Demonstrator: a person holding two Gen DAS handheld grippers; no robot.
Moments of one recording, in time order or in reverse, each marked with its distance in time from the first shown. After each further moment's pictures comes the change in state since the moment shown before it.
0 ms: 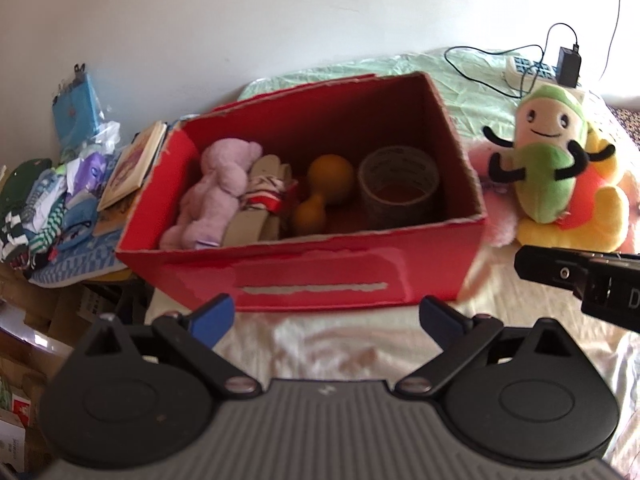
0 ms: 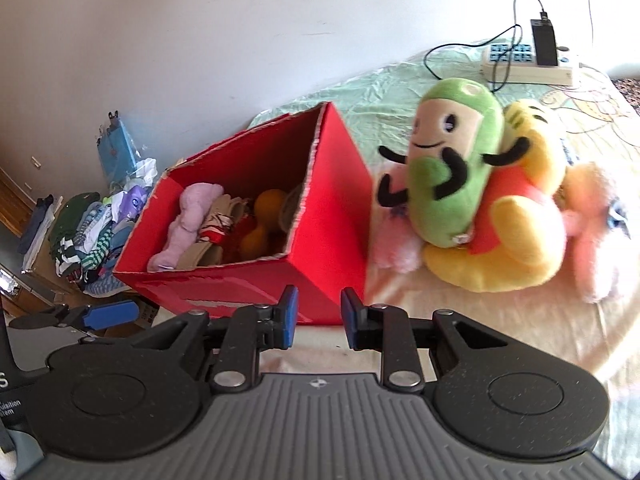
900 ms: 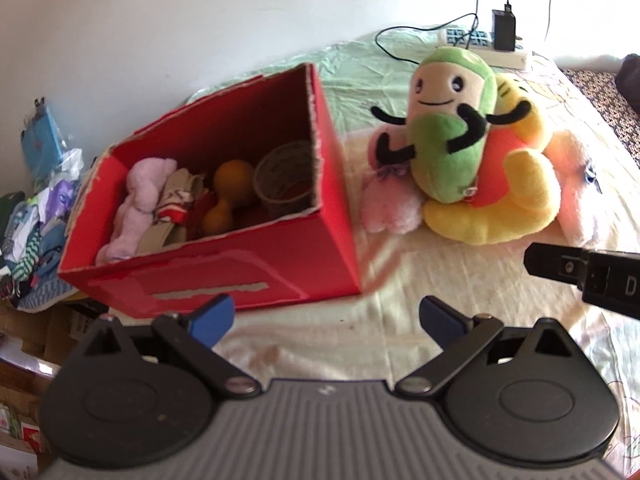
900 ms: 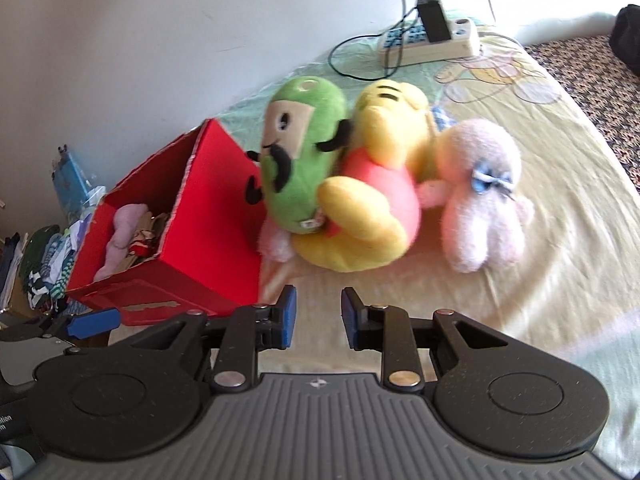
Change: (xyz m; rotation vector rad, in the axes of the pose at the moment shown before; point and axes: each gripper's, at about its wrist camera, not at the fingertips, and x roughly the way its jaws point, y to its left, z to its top) left arm -0.003 -0.092 0.001 0.110 0.017 -0.031; right arm -0.033 -0.087 -0.005 0.128 -0.002 -0.101
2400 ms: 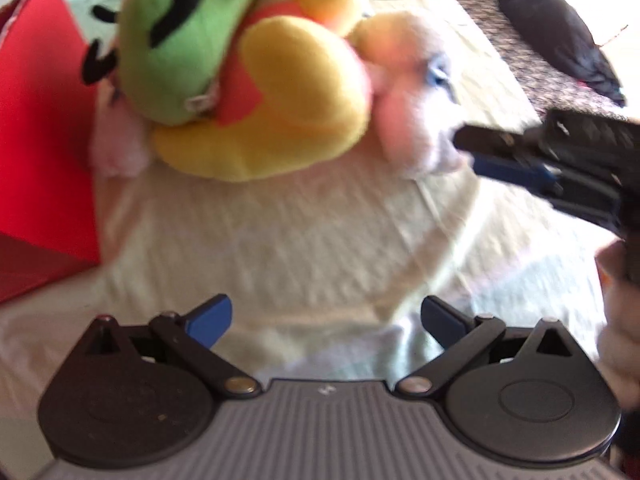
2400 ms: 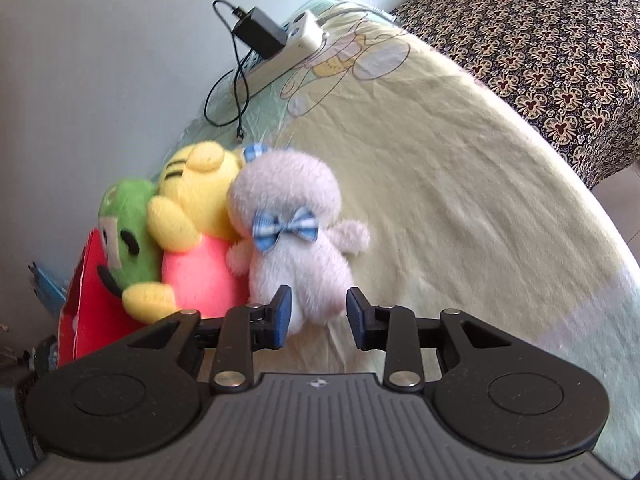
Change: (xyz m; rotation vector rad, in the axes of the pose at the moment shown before) left arm 0.068 -0.092 0.012 0.096 0.286 -0.507; right arm 0.012 -0.146 0.023 0.350 -0.044 -0.013
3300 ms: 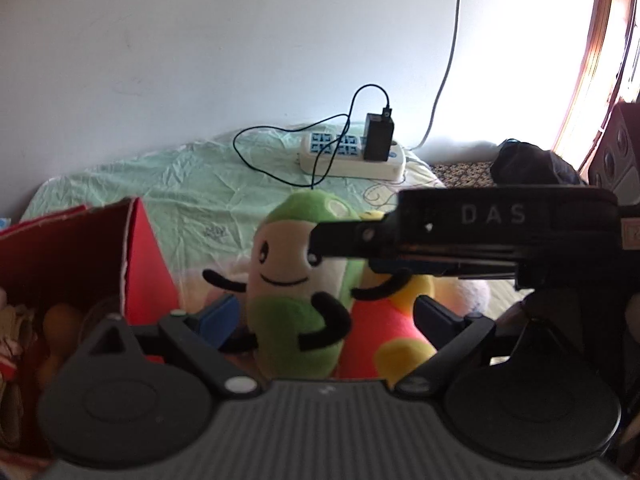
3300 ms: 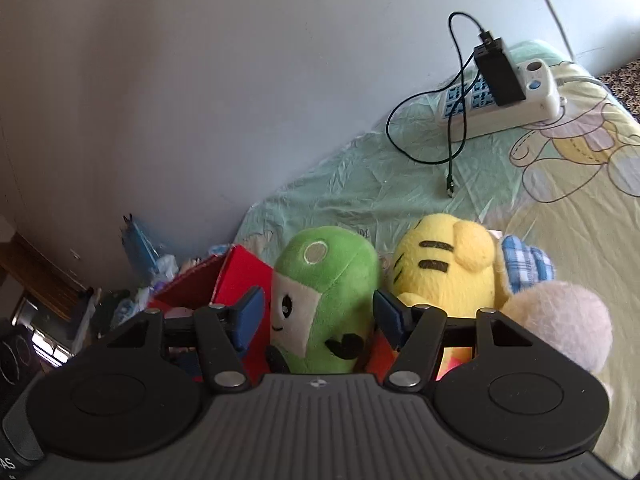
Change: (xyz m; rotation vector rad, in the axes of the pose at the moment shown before) left arm -0.078 0.060 0.048 0.062 -0.568 0.070; right arm 0.056 0.123 0.049 -0.321 0.004 0.341
